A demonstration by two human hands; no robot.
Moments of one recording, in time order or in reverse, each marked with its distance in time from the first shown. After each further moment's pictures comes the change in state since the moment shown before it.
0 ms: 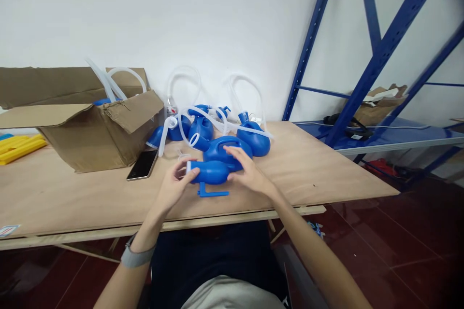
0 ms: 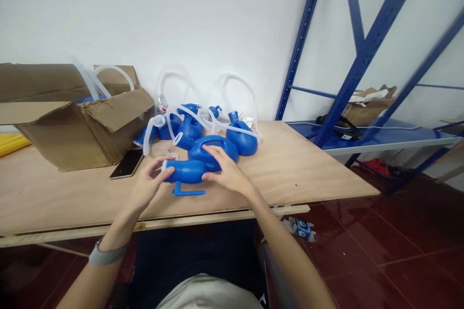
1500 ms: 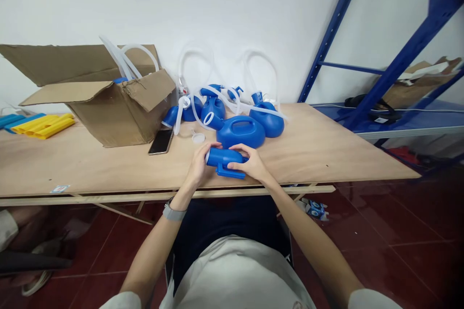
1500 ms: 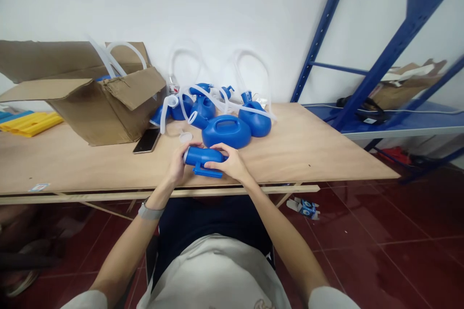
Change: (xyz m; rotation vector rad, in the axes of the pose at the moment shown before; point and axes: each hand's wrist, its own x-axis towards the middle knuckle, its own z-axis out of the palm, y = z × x) left_hand 0.003 -0.041 0.017 -0.167 -0.019 0.010; right_hand -0.020 -0.013 0.060 0.373 0.067 0.385
